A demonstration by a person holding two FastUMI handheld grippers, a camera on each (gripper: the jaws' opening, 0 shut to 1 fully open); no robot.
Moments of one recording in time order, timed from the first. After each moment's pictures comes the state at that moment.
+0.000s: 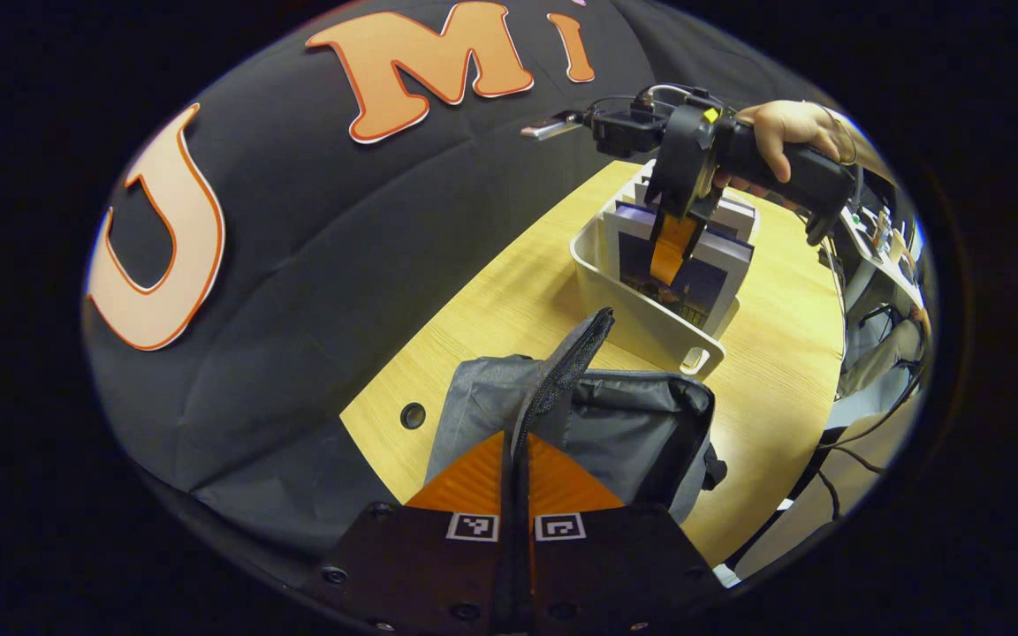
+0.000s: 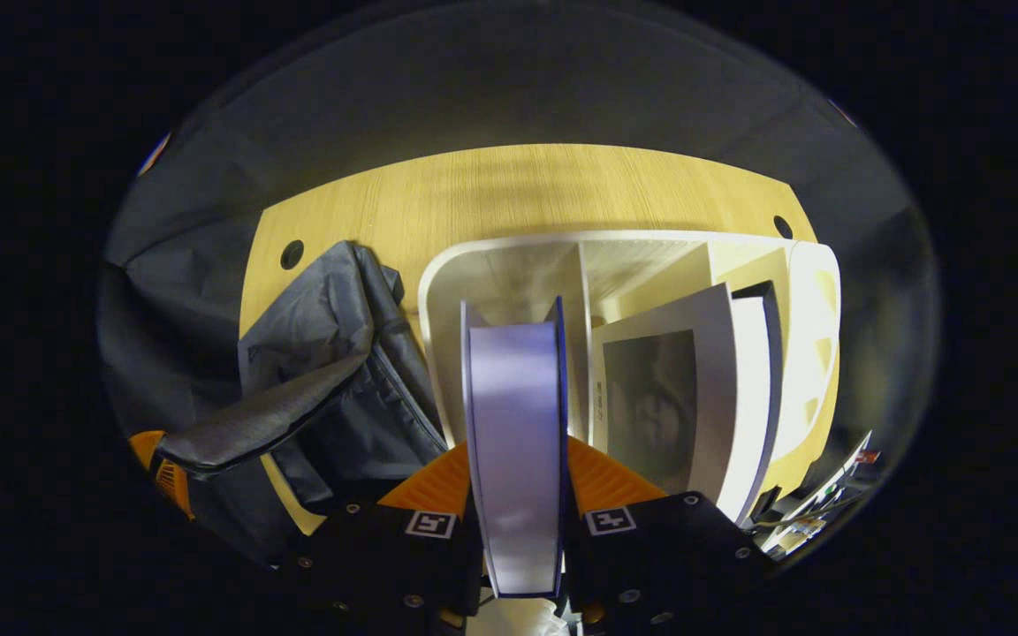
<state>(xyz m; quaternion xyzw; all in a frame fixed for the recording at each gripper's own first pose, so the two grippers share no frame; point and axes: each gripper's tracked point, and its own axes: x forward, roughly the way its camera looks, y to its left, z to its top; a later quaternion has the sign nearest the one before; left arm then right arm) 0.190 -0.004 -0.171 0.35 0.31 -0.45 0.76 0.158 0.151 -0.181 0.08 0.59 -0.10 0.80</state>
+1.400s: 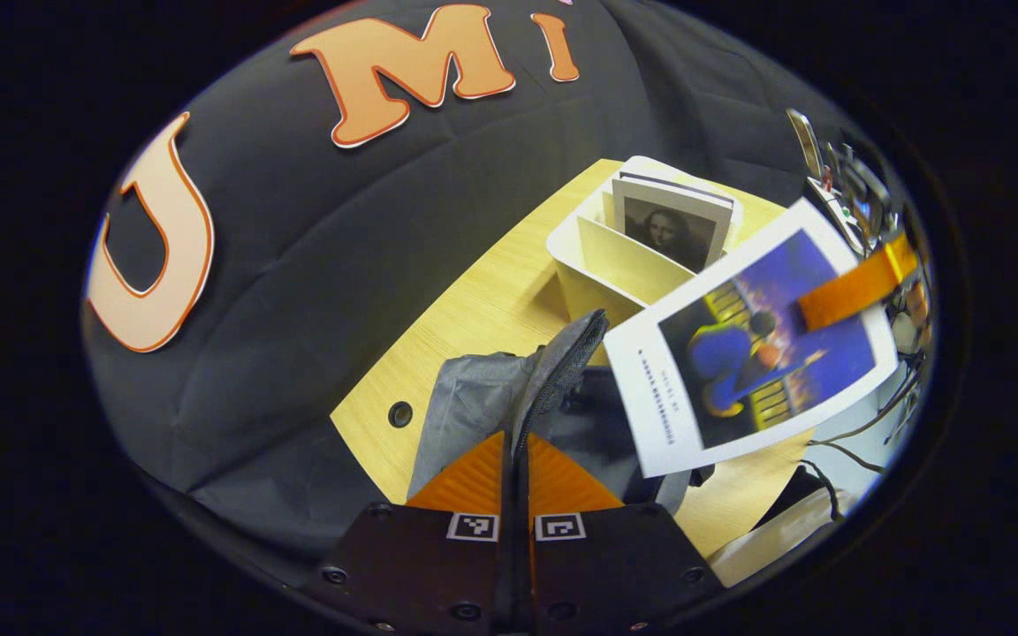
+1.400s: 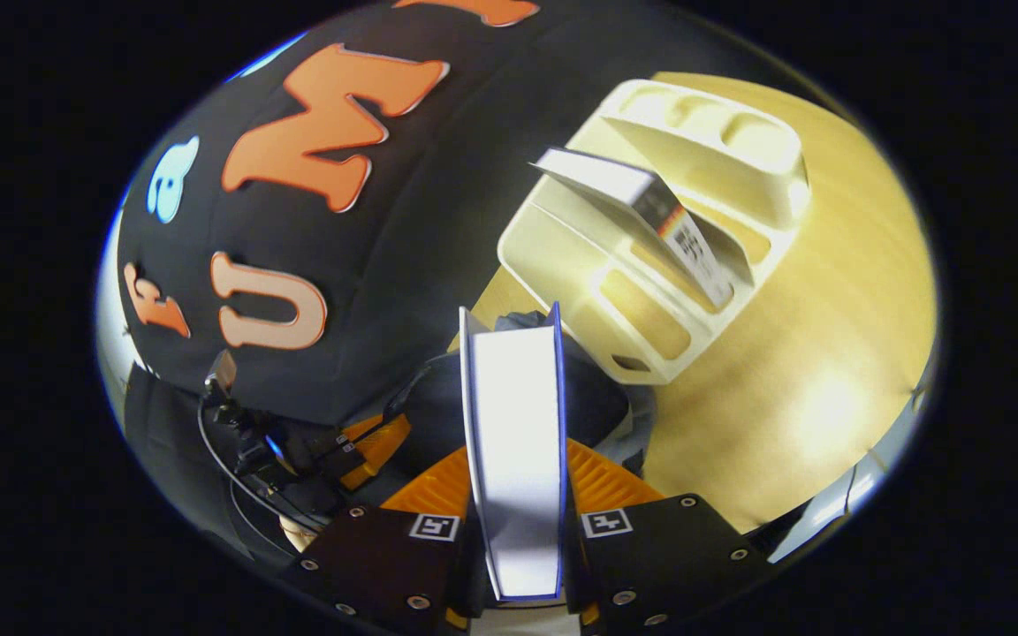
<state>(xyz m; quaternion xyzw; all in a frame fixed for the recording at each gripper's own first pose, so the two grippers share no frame) 0.165 -0.004 -0.174 0.35 0.31 -0.47 0.75 0.012 0.261 -0.167 0.54 0.28 -0.02 0.79</state>
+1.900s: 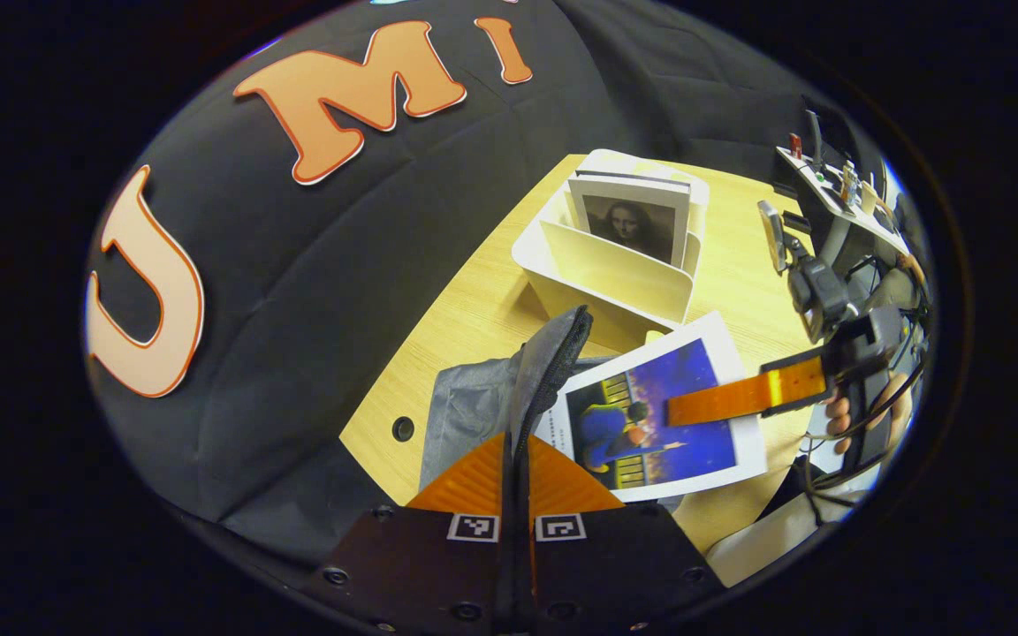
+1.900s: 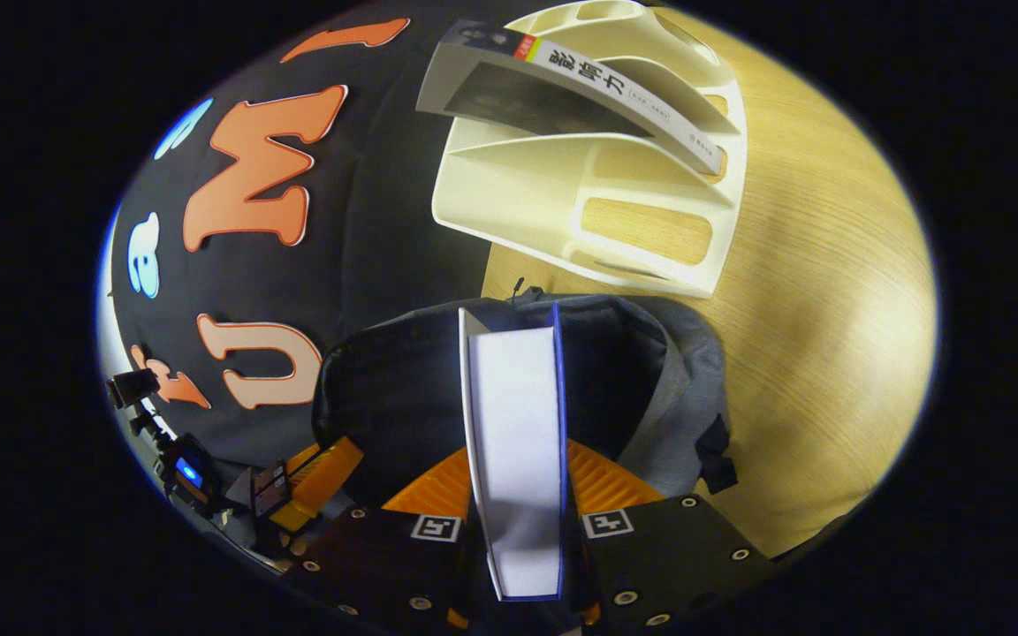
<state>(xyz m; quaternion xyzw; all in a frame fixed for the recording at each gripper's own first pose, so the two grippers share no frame) 0.148 -0.013 -0.157 0.40 0.28 -0.48 0.72 0.075 0.326 -0.237 0.63 0.21 -0.04 0.74</state>
